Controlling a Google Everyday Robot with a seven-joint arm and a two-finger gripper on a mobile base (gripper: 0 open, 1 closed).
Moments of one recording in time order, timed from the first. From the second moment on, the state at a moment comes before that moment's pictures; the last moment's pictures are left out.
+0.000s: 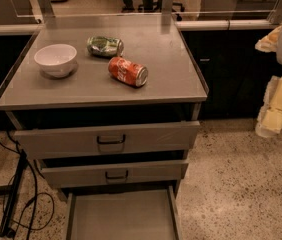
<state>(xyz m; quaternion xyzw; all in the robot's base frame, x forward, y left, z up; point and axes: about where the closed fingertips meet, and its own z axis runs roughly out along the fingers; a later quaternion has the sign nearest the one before) 0.438 -0.216 0.980 -0.60 0.78 -0.04 0.16</state>
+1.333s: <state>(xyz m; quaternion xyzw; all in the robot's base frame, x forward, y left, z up) 0.515 -0.182 1.006 -0.65 0.72 -0.11 0.23</state>
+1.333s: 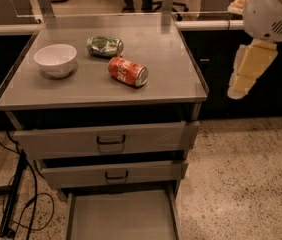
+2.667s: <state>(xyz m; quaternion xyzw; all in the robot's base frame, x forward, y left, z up) 0.520 -0.136 0.987 -0.55 0.77 0.03 0.34</state>
